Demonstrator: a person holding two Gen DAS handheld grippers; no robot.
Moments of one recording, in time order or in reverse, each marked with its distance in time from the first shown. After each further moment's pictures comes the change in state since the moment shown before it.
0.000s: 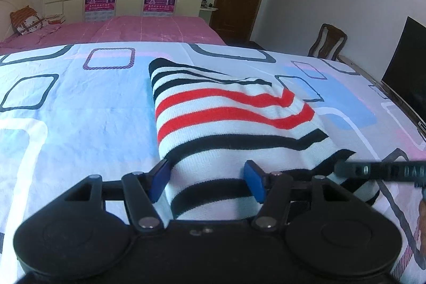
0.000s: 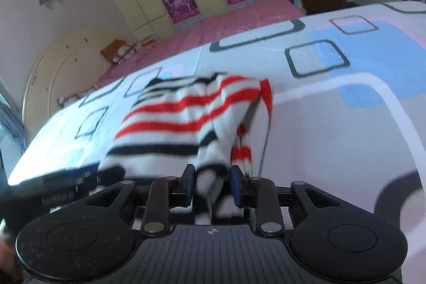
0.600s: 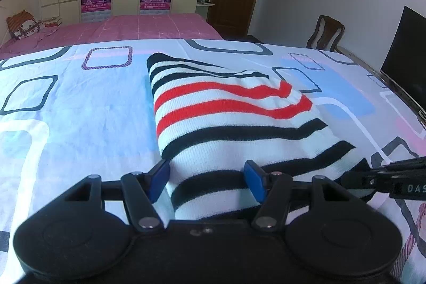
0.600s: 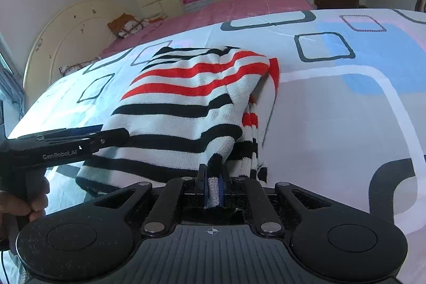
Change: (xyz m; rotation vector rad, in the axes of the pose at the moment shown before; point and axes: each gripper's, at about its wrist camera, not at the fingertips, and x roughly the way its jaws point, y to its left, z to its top) left arm -0.003 -0.005 -0.003 0.040 0.022 0.007; right arm -0.008 0.011 -0.018 -0.103 0.052 -0.014
